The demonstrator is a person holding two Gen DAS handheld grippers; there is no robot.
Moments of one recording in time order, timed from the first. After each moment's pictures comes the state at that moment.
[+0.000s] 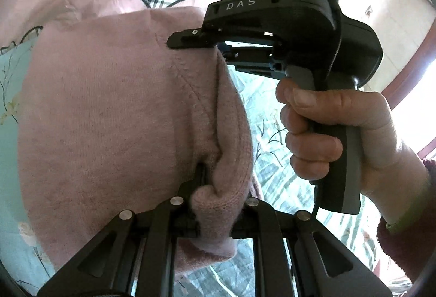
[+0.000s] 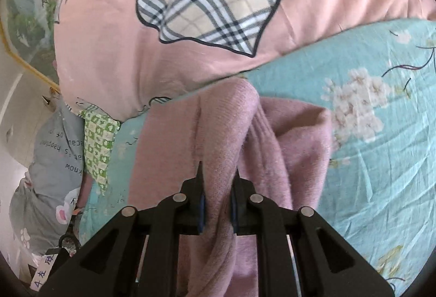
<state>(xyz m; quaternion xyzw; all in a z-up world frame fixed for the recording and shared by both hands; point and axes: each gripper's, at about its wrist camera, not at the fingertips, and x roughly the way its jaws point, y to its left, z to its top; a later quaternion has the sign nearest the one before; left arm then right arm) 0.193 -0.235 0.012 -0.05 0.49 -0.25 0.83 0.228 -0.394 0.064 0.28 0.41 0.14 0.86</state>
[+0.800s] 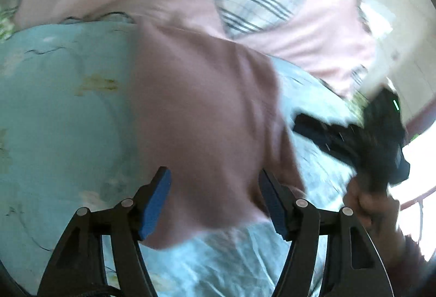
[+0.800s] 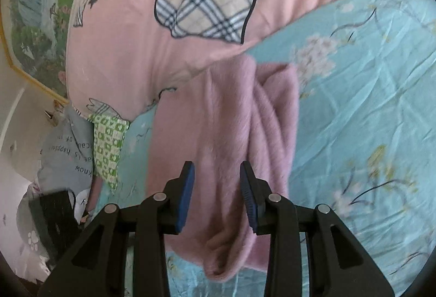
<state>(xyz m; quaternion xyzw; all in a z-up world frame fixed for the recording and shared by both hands) 0.203 -0.128 0.061 -0.13 0.50 -0.15 0.84 0.127 -0.391 0.069 0.31 0.39 0.12 0.86</state>
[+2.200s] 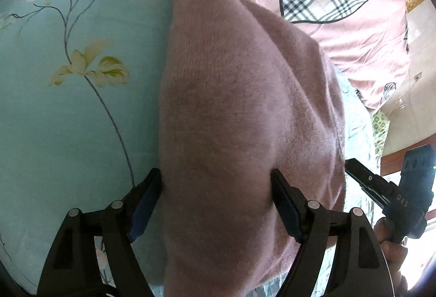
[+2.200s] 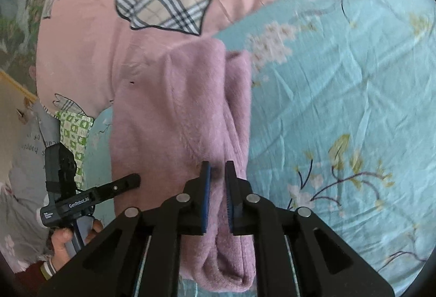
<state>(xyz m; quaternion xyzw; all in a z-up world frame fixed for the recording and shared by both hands) 0.279 -0.114 -0.020 -0.17 0.56 -0.14 0.80 0.130 -0.401 0.046 0.27 0.41 0.04 0.87</state>
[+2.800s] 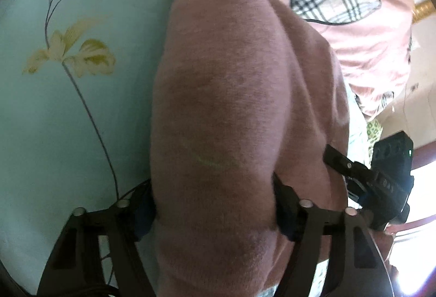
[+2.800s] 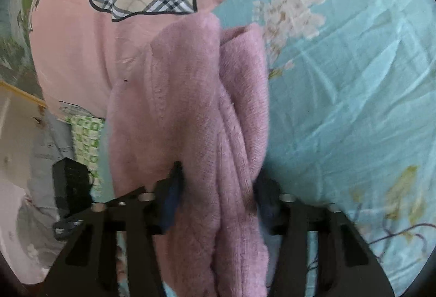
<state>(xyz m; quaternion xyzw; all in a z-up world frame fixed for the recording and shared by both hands) 0.293 -0.113 -0.042 -0.20 0.57 -0.16 0.78 0.187 -0.416 -0.005 0.34 0.44 0.11 0.82</state>
